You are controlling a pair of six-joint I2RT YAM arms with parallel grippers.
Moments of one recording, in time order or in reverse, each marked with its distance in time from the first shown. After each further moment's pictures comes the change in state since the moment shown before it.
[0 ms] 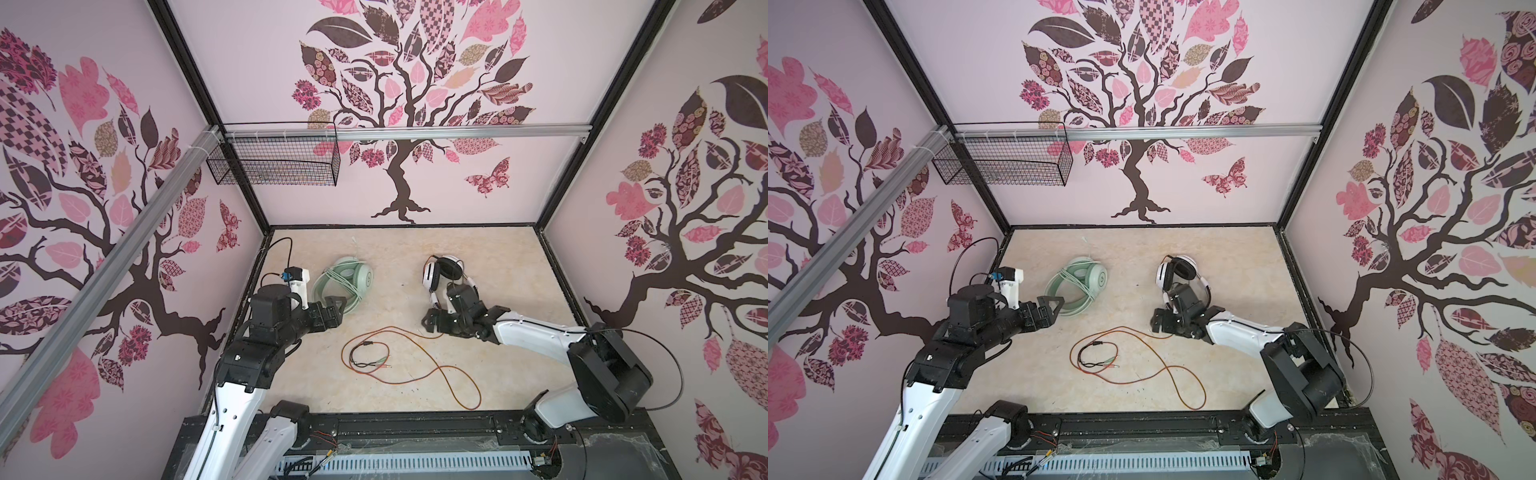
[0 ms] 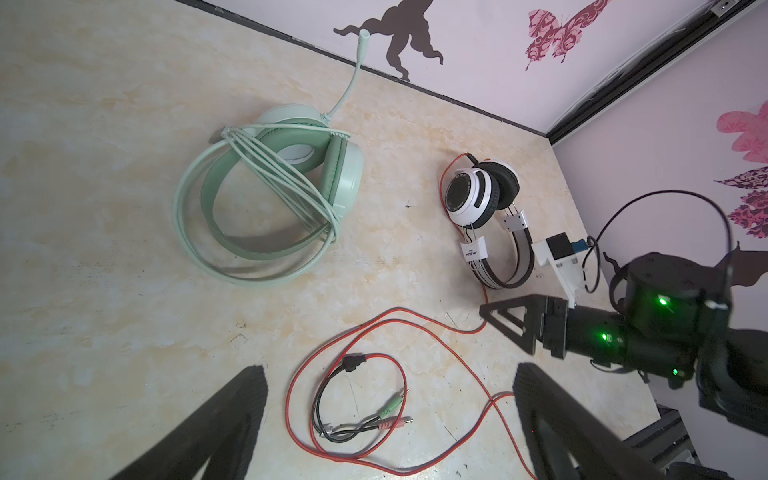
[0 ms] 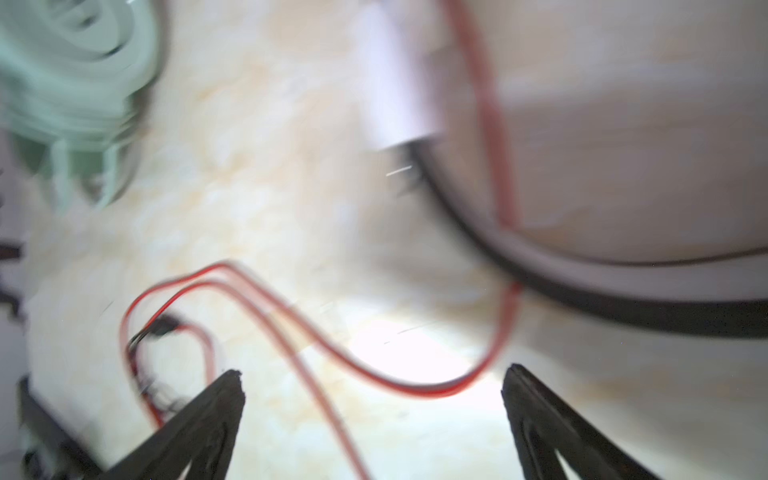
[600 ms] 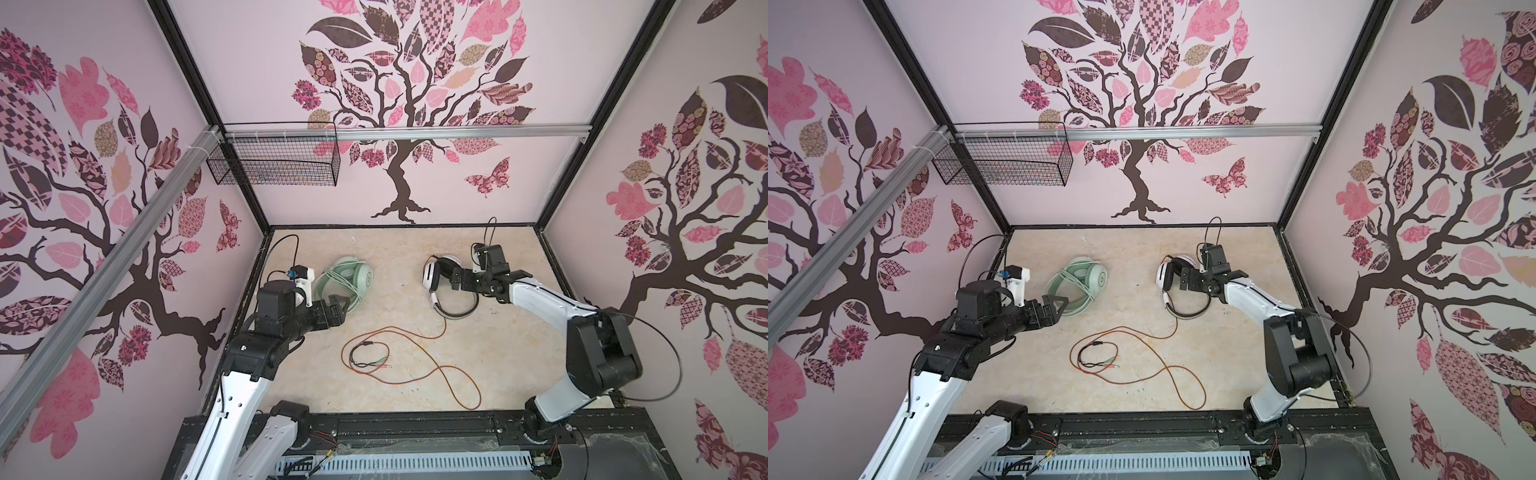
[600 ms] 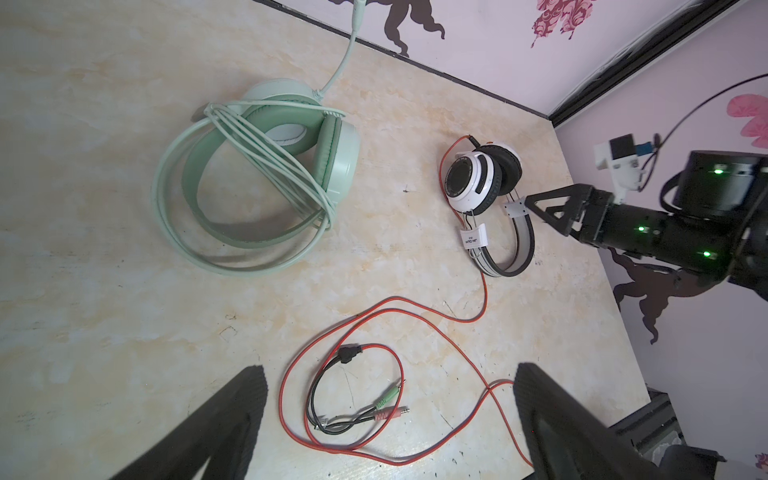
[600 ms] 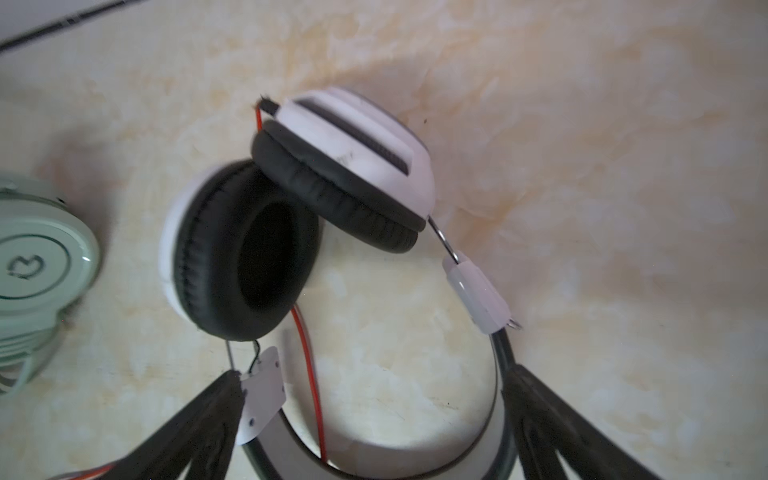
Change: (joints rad) left arm 0.002 0.051 0.000 0.000 0.038 0.001; right arm -0.406 0.204 0.290 -0.129 0.104 -0.368
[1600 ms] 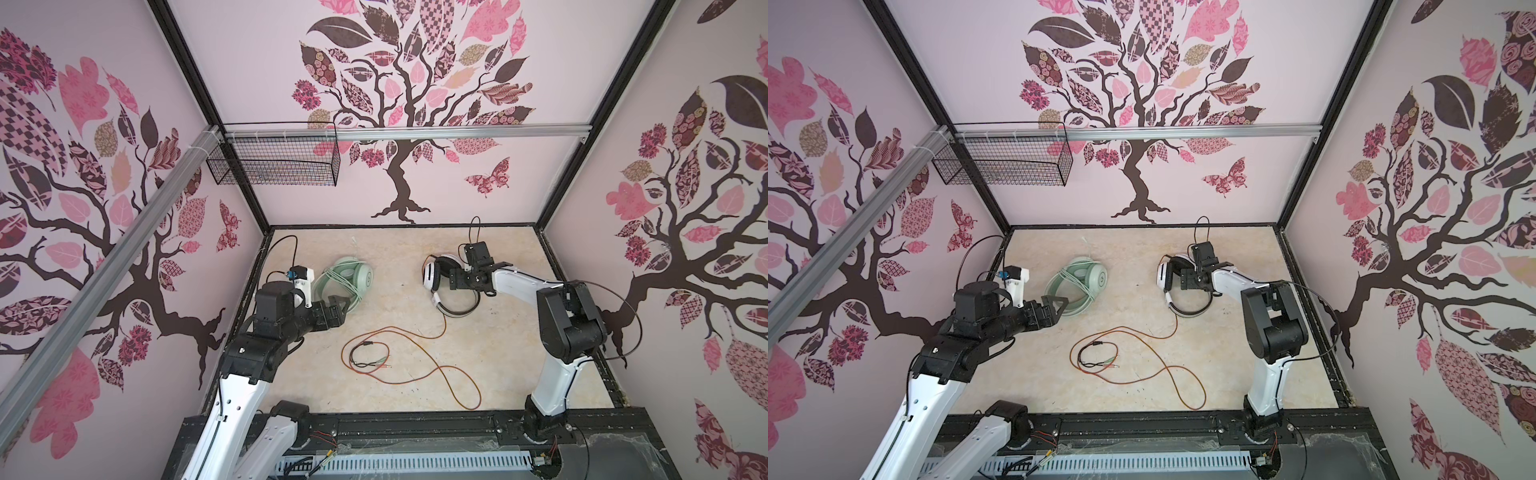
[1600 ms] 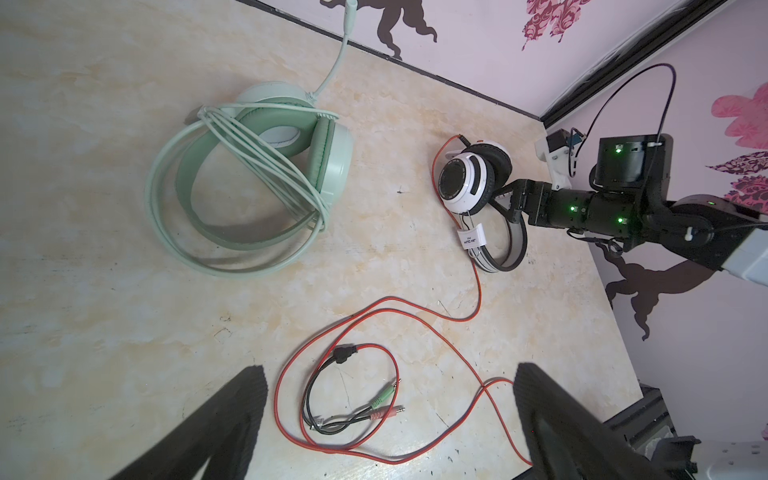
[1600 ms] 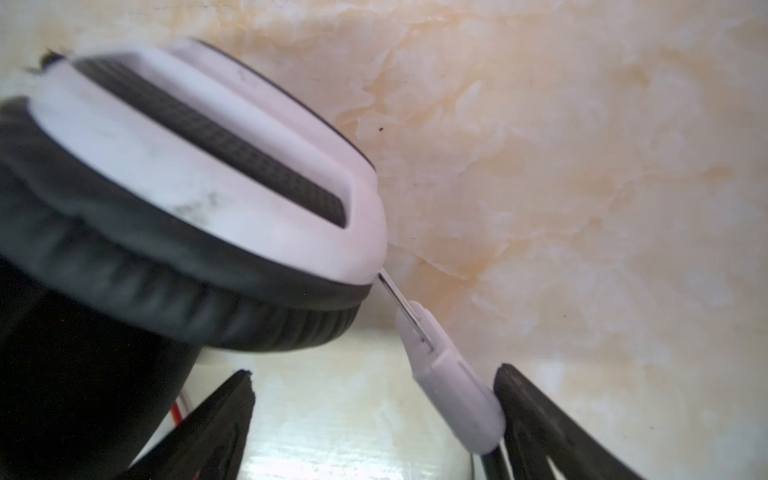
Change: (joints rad) left arm 0.000 -0.014 0.000 0.000 0.010 0.000; right arm 0.000 0.214 0.143 -0.002 0.136 -0.102
